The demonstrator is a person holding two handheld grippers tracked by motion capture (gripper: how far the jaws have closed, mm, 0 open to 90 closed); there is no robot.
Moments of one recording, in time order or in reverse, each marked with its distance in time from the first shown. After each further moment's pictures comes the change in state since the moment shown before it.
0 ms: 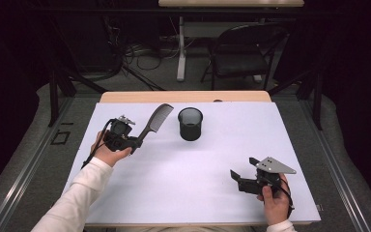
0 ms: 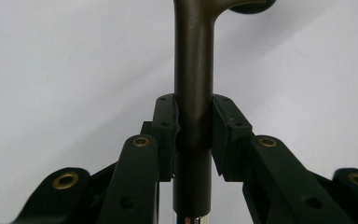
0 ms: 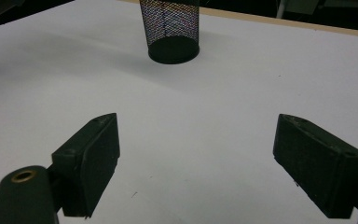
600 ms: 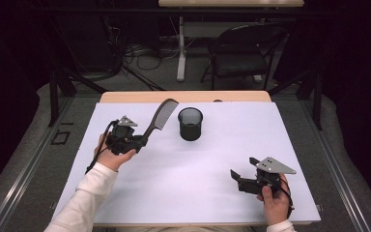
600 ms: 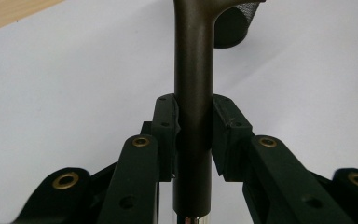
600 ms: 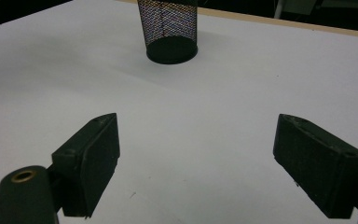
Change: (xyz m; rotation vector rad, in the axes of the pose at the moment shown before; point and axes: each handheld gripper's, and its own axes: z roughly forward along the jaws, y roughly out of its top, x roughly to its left) left arm -0.021 -0.001 -0.009 -0.137 -0.014 0.029; right arm 0.000 0.000 0.000 0.001 -0.010 -0.001
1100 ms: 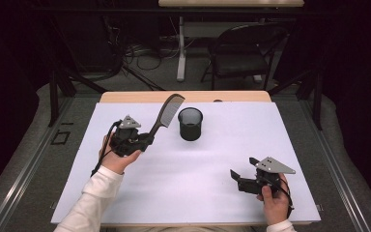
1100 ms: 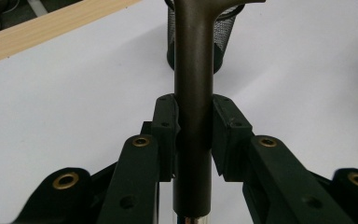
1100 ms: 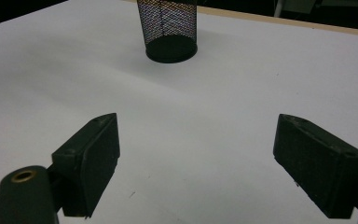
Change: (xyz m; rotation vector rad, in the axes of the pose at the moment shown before) left arm -0.018 0.005 -0.006 -0.113 -0.034 -0.002; right arm 0.000 0.000 0.001 0.005 0.000 -0.001
